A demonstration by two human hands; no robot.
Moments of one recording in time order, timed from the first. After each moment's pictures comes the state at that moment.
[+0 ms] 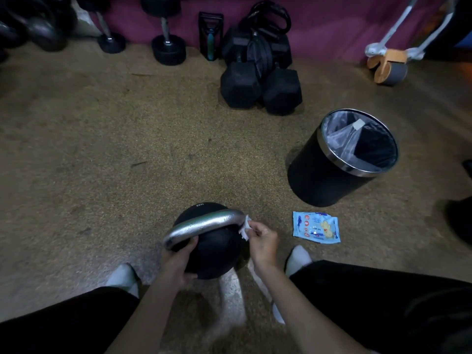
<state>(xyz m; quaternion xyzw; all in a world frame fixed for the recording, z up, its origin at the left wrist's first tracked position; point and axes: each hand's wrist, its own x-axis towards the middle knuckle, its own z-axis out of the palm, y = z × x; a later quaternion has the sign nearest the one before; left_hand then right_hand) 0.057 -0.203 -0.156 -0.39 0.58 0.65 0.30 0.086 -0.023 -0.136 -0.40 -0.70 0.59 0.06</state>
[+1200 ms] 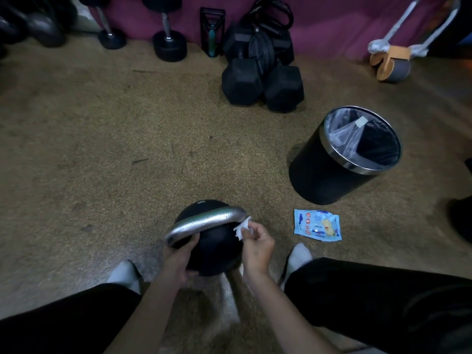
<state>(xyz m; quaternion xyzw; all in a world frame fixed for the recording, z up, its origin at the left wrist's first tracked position) 0.057 -0.210 -0.181 -0.39 0.58 0.65 0.29 0.093 -0.054 -0.140 -0.46 -0.64 0.61 0.13</state>
